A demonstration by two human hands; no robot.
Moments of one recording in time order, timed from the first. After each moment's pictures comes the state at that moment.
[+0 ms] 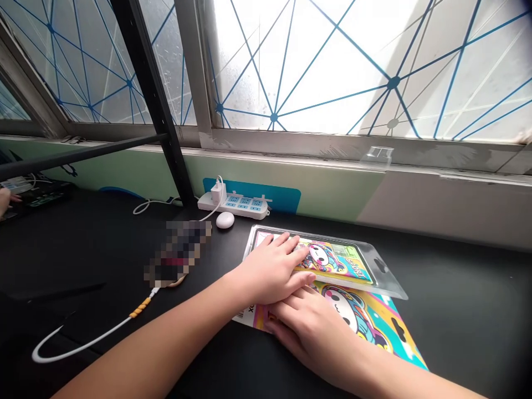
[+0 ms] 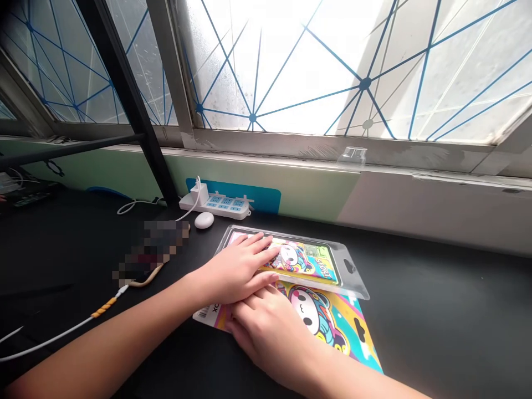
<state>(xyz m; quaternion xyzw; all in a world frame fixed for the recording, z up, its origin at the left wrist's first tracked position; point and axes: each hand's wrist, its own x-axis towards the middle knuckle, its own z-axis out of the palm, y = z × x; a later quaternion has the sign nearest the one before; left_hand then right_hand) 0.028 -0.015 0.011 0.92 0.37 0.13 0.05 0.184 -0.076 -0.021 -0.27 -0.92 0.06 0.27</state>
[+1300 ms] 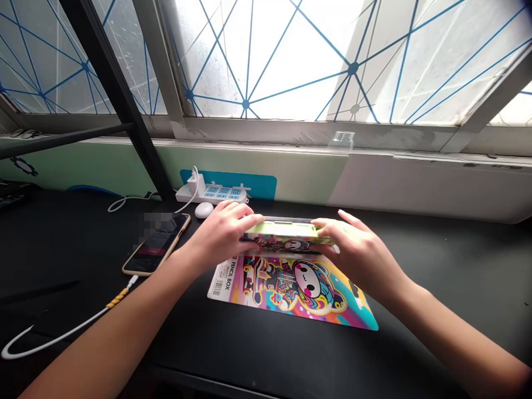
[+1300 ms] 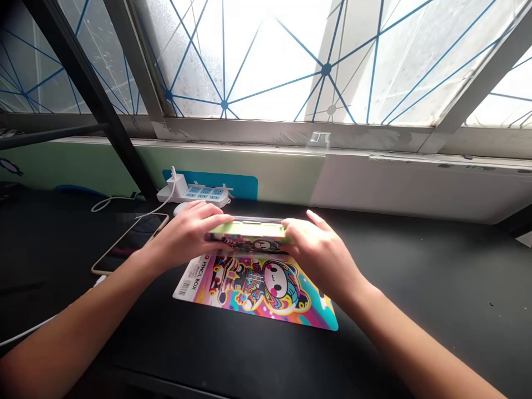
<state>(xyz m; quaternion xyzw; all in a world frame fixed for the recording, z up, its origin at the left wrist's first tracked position) -0.009 -0.005 0.036 0.92 0.31 0.23 -0.11 0.303 -0.040 0.021 -0.37 -0.86 -0.20 0.28</state>
